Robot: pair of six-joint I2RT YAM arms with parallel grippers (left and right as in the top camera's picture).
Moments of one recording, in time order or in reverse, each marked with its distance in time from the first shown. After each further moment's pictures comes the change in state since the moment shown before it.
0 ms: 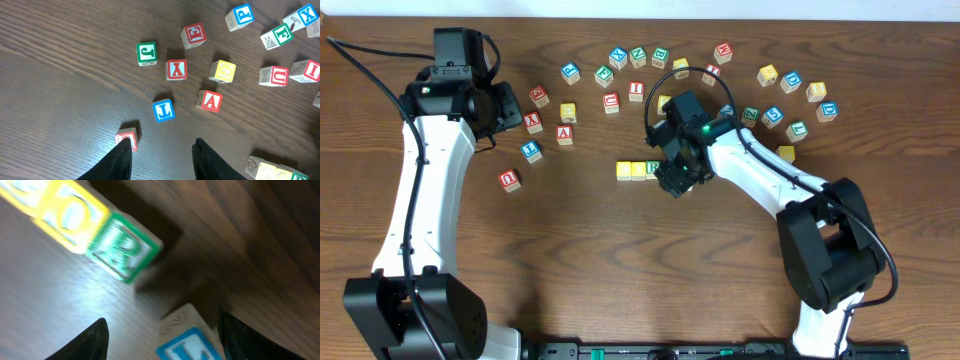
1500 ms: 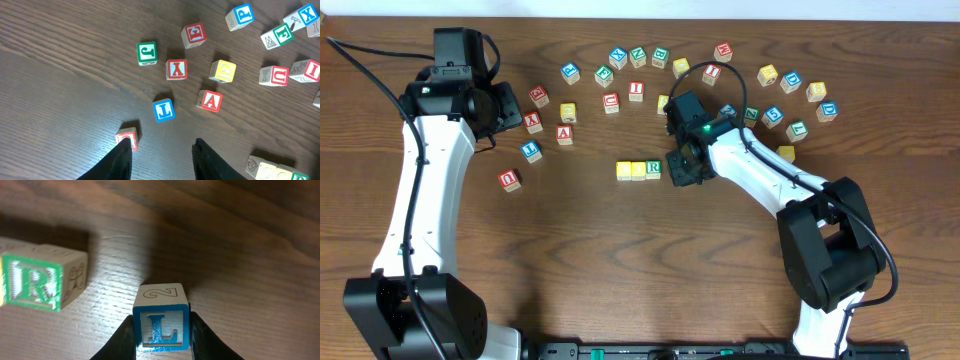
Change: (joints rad) left arm 0.000 0.000 0.000 -0.002 0.000 0.000; right arm -0.004 0.002 0.000 -0.014 0.131 0.462
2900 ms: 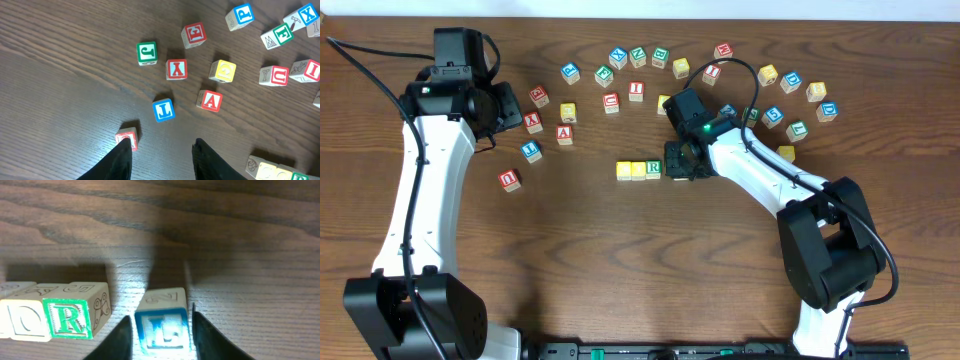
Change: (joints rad) left arm 0.000 0.000 0.000 0.000 0.000 0.000; right arm 0.000 0.000 0.004 0.057 -0.039 0.256
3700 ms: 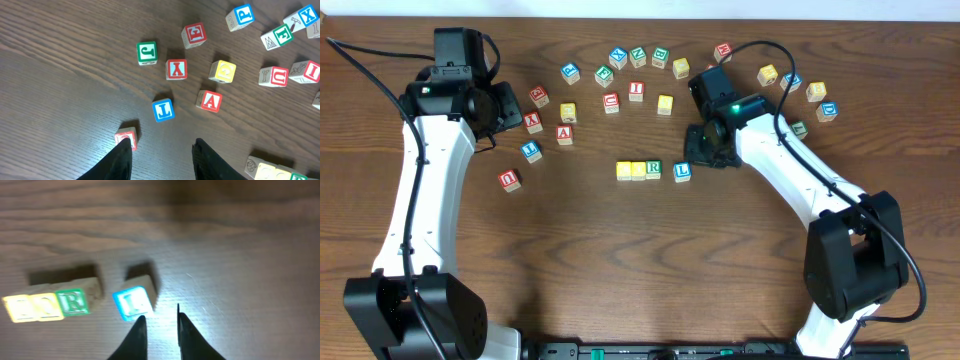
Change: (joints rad) left arm 0.000 0.000 0.000 0.000 0.000 -0.008; right arm -0.085 -0.080 0.083 -0.195 -0.018 0.060
